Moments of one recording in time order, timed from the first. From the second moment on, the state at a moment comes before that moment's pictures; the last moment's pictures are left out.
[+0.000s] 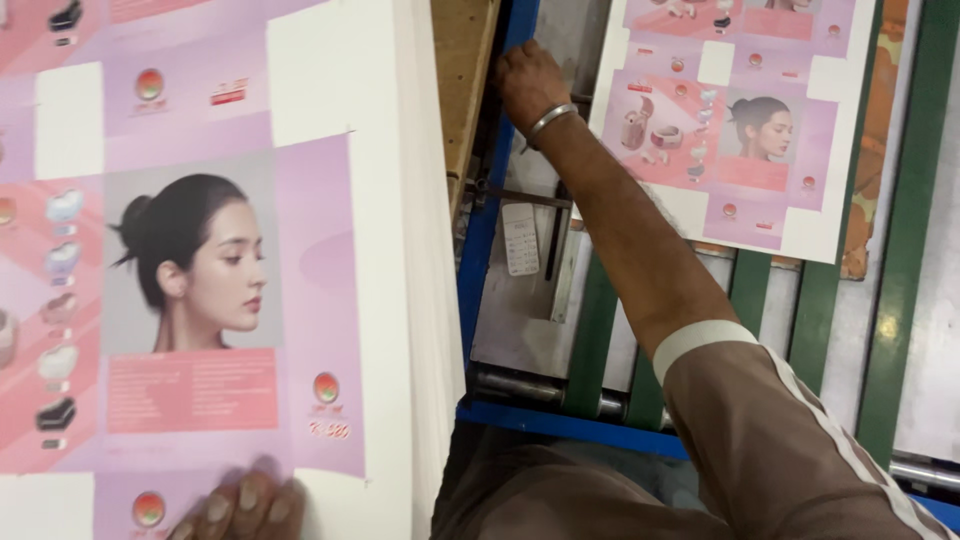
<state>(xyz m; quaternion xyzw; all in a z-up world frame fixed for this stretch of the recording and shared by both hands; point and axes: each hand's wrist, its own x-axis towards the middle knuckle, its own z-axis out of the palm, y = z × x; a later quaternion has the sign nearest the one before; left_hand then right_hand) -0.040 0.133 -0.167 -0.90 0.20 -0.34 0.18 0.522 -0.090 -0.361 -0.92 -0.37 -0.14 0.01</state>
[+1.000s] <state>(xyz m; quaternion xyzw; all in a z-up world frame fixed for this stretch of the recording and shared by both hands) 0.029 0.032 -0.089 -0.86 0.01 -0.51 0.03 0.132 -0.333 -0.329 -0.91 -0.11 -0.09 0.38</state>
